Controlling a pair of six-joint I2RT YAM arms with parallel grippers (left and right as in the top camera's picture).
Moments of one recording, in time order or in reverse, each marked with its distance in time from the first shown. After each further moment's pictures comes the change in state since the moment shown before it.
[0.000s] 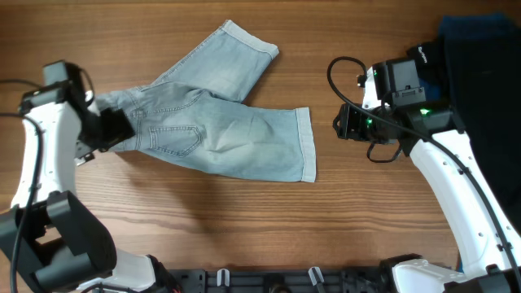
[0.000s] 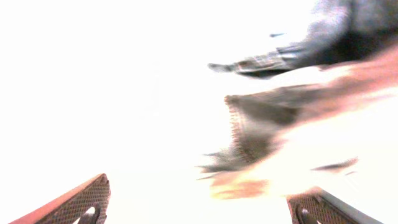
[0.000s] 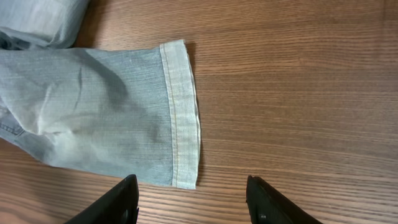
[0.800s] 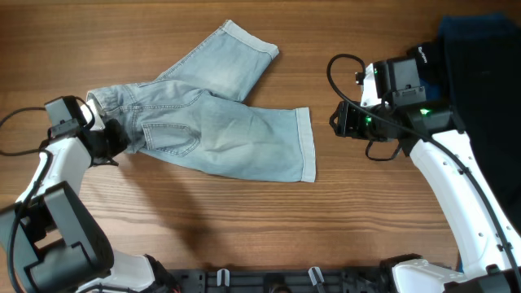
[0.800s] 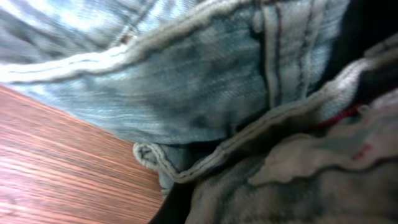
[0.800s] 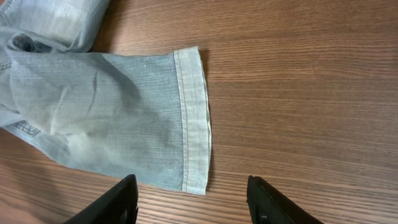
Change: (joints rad) left arm 0.094 -0.008 -0.390 0.669 0.278 0.046; right arm 0.000 0.000 0.000 0.031 -0.039 0.000
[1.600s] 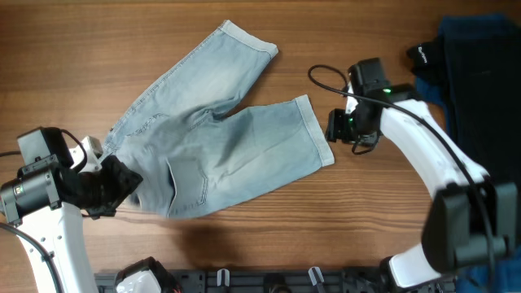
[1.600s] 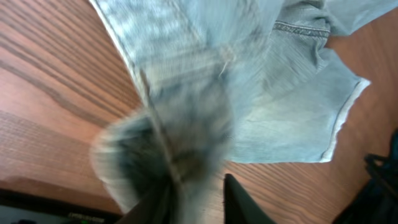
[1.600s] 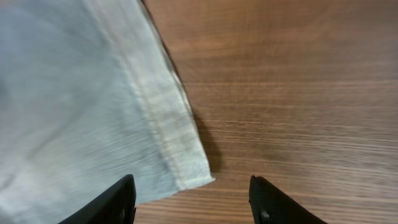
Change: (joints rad) left arm 0.012 -0.585 0.132 -0.902 0.098 -0.111; right arm 0.000 0.313 -0.032 0.051 0.065 0.000
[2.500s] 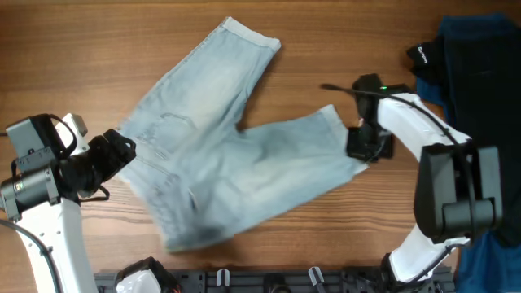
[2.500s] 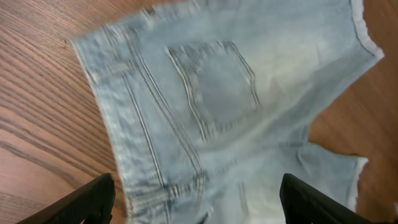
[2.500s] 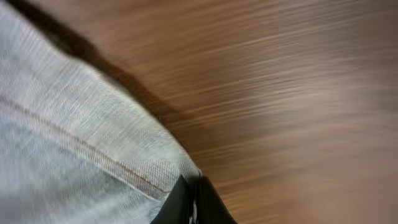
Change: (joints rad) left arm 0.000 0.025 0.000 0.262 -0.052 -0.010; right arm -0.091 0.159 -0.017 -0.124 0.255 0.073
